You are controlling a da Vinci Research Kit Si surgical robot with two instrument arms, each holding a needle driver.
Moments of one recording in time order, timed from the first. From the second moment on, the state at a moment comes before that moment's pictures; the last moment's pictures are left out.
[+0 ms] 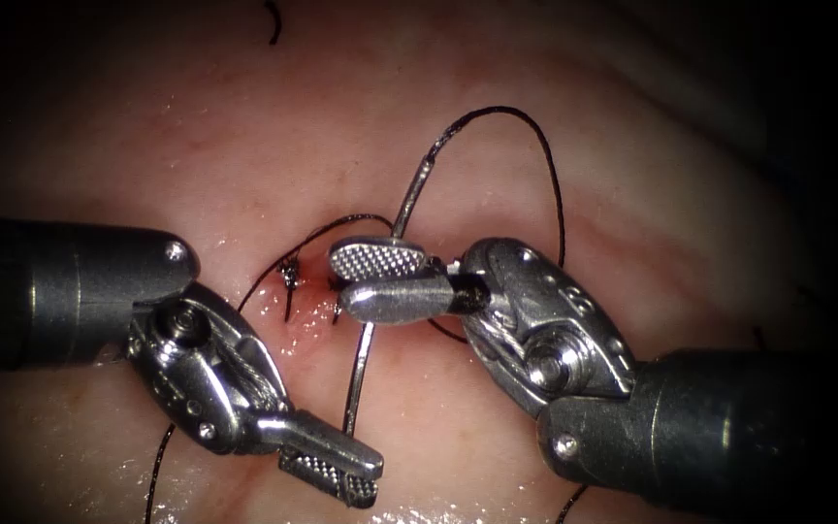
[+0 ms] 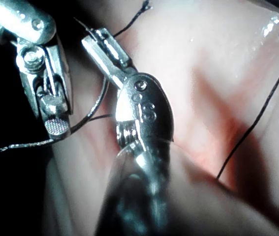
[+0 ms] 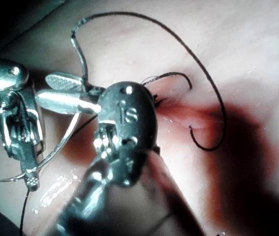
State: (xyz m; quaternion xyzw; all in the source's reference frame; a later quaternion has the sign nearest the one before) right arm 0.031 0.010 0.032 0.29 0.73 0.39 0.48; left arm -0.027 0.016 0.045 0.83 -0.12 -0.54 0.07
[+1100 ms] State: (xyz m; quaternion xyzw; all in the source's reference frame) right arm 0.030 0.009 0.030 0.25 0.73 0.39 0.51; left arm -0.026 0.016 0.046 0.80 -0.18 -0.56 0.09
